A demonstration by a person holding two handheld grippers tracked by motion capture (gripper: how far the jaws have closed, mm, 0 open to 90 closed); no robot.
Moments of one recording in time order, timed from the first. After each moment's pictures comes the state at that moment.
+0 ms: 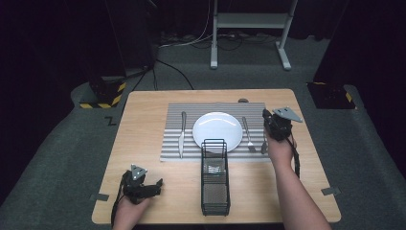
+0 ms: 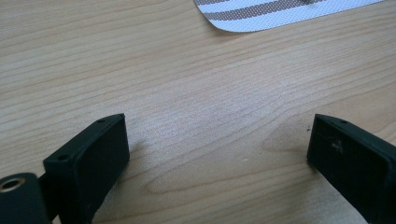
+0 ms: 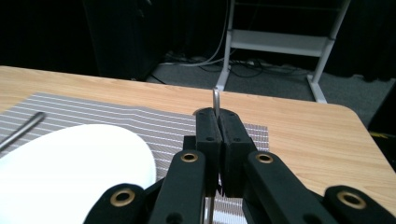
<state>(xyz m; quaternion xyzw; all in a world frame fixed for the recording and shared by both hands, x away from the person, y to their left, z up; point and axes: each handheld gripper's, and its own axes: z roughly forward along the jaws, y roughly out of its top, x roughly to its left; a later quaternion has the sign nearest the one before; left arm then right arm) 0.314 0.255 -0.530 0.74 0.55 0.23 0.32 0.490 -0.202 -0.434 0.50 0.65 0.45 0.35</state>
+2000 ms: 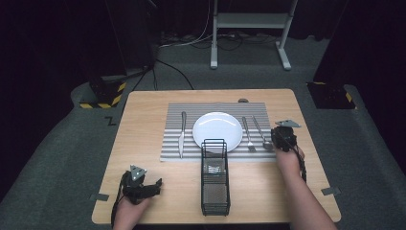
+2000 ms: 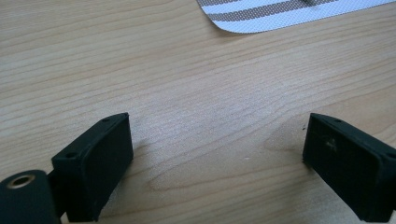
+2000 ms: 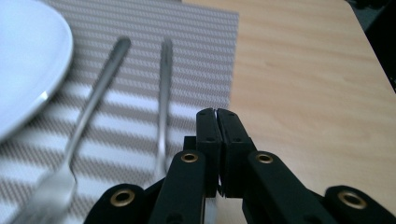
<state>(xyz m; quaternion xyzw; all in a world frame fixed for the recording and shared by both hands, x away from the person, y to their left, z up) 0.312 0.255 -0.530 0.73 0.56 0.24 0.32 0.486 -0.244 -0.499 0.55 0.71 0.32 0.31</state>
